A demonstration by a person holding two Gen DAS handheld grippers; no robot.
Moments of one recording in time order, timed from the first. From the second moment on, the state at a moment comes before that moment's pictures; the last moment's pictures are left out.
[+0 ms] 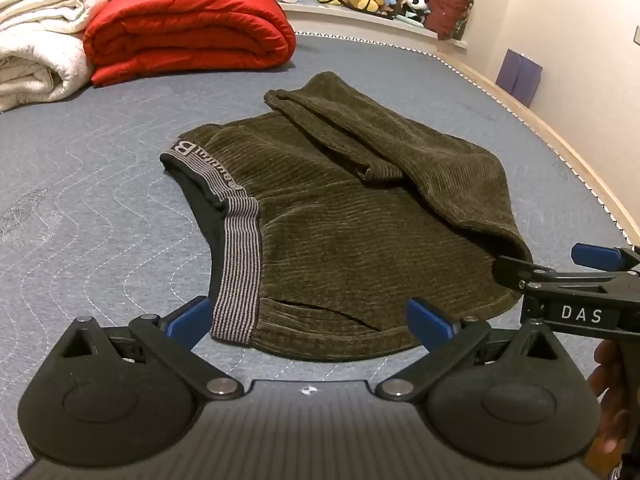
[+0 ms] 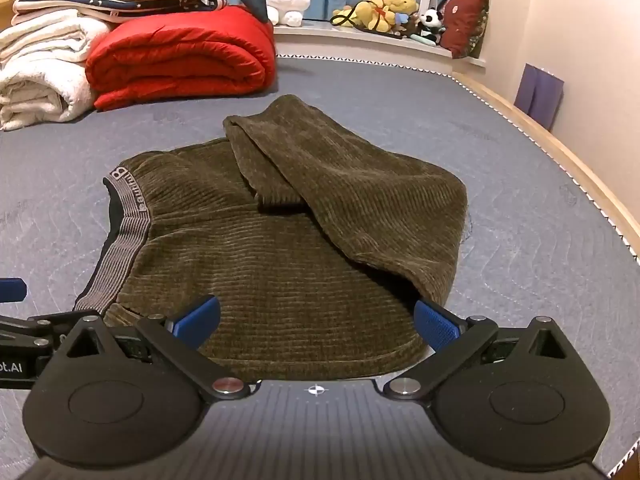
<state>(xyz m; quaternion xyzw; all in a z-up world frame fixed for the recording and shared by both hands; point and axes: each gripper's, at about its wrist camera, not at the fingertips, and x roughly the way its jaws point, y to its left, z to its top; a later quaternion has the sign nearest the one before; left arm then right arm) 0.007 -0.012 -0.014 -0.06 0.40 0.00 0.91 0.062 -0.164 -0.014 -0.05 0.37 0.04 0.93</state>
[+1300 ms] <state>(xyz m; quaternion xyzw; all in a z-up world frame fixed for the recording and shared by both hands) 0.028 0.003 0.007 -0.02 0.36 -0.09 0.93 0.063 -0.154 -0.006 -0.01 0.31 0.10 0.94</state>
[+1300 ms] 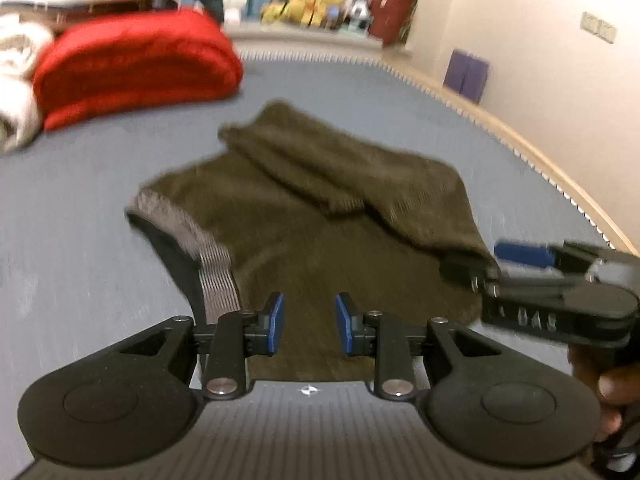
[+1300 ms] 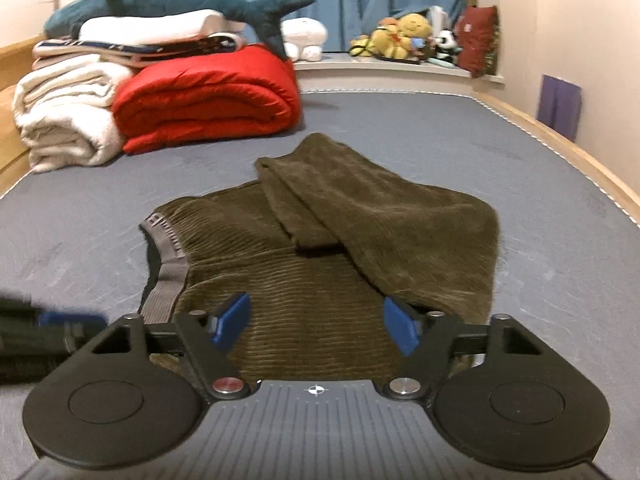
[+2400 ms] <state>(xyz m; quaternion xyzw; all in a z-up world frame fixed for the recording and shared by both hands) 0.140 0.096 -0.126 -0.20 0.43 -0.06 0.88 0.052 -0.036 -0.098 -0.25 0.35 0.31 0.85</state>
